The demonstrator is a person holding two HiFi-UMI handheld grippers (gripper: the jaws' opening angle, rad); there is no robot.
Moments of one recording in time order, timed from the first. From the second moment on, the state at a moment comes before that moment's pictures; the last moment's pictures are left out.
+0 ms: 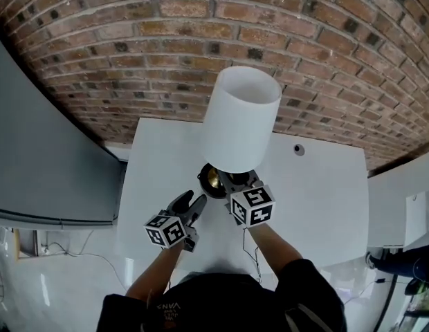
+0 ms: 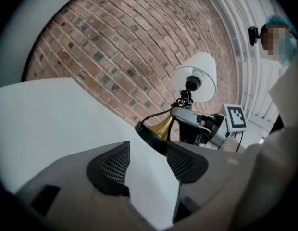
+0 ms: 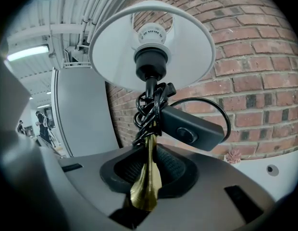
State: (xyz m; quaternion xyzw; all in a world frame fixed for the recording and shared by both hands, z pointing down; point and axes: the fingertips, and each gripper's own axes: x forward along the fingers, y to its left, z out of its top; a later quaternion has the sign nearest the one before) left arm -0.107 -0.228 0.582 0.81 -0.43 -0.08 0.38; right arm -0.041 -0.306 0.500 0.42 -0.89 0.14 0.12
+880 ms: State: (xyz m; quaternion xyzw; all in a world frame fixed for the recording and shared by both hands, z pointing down) left arm -0.187 -0.240 0.602 0.80 -0.55 0.06 0.22; right arm -0.038 -0.436 0.569 0.49 -0.86 0.09 0.12
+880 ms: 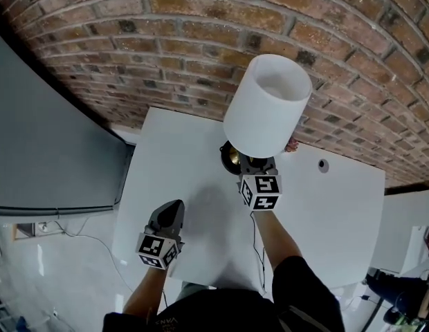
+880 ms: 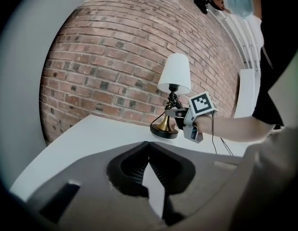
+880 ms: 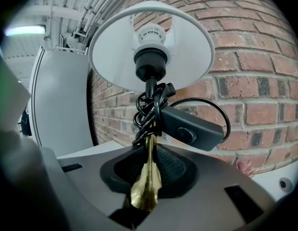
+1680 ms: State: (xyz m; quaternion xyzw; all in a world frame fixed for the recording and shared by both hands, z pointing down) left arm -0.188 -0.239 0.618 0.78 -0.58 0.09 0.21; right arm -0.041 -0.458 0.590 0.50 -0.86 0.07 0.11
